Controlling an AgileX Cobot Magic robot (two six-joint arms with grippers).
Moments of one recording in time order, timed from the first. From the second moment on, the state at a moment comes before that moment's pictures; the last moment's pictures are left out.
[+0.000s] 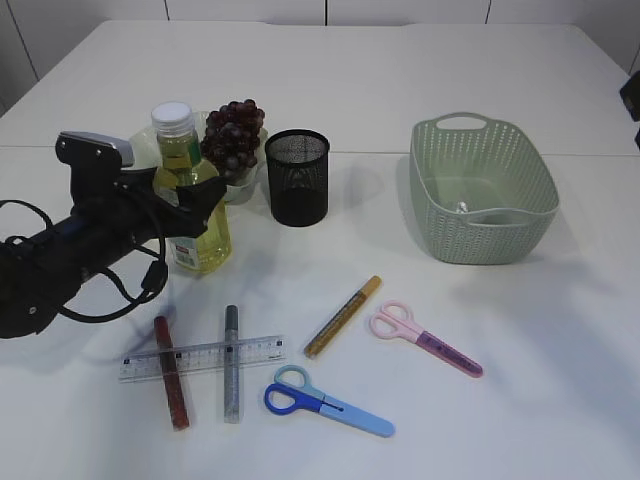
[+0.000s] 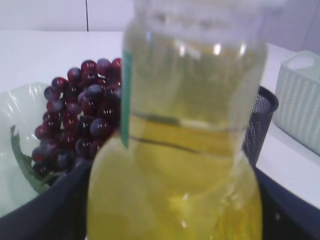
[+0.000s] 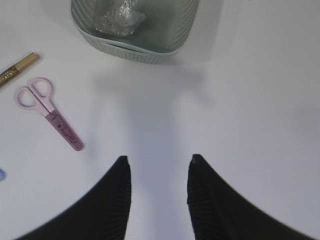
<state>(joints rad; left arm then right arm) -0.25 2.16 -0.84 0.27 -1.14 -0.21 0.27 1.30 -1.27 -0.21 1.17 0.10</state>
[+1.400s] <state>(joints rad) -0.25 1.41 -0.84 0.22 0.21 -0.33 0.27 1.30 -1.27 -0.21 1.17 0.10</state>
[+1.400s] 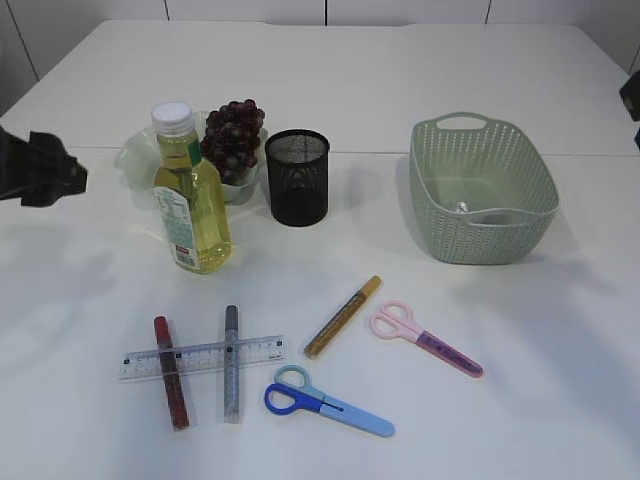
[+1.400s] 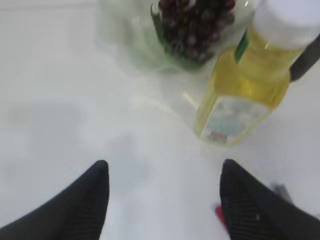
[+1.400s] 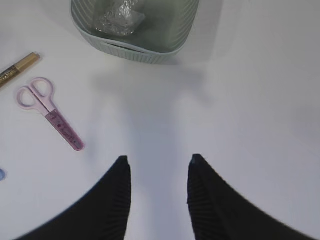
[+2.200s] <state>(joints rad) -0.25 1.39 -0.84 0.07 0.91 -0.15 0.27 1.30 -1.27 -0.21 1.17 0.10</state>
